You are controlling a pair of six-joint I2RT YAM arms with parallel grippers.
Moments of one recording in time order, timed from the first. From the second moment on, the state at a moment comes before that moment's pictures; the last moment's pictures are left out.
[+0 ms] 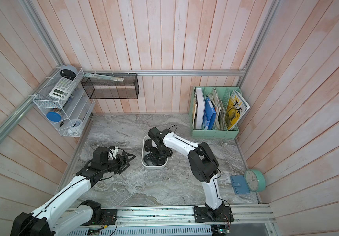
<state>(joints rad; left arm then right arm) -0.28 0.99 0.52 -0.21 0.52 -1.01 0.77 2.04 1.64 -1.01 -0.10 0.47</state>
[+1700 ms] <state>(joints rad) -0.28 0.90 0.97 -0.67 -0.33 -0.59 0.57 1.28 1.30 -0.62 0.53 0.39</state>
